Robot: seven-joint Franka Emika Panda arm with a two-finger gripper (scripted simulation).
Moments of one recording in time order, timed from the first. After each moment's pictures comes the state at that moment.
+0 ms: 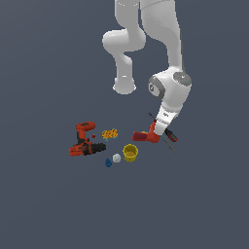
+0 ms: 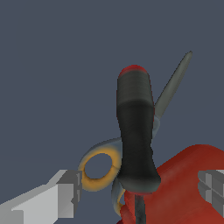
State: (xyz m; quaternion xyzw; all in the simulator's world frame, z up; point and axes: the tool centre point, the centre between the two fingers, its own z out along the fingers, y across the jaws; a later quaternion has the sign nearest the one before) arm -0.110 0.209 0.070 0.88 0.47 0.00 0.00
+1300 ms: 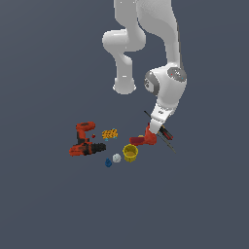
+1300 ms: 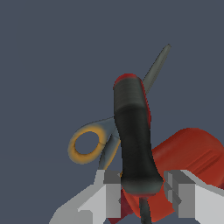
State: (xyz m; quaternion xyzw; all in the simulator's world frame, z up) arm -0.107 0.183 0.089 0.88 0.47 0.00 0.00
